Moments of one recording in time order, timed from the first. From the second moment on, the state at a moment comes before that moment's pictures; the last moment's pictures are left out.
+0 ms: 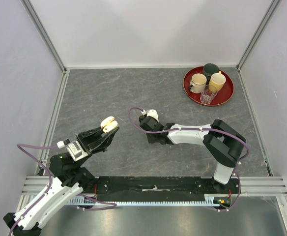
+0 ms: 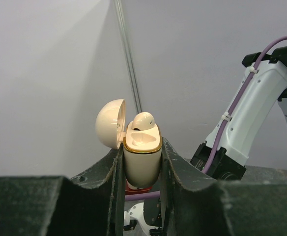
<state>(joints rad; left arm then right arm) -0.71 0.23 0.29 0.64 0.27 0.03 0.97 1.78 1.01 -0.22 0.33 0.56</state>
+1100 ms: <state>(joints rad) -0.71 0.36 0.24 0.74 0.22 0.01 0.97 0.94 0.48 0.54 0.54 0.59</state>
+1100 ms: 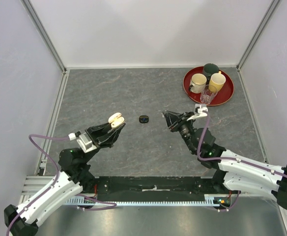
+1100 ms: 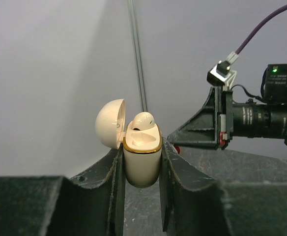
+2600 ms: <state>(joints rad) -0.71 0.71 0.17 1.08 0.29 -0.01 1.17 1.30 0.60 1.31 0.08 0.15</state>
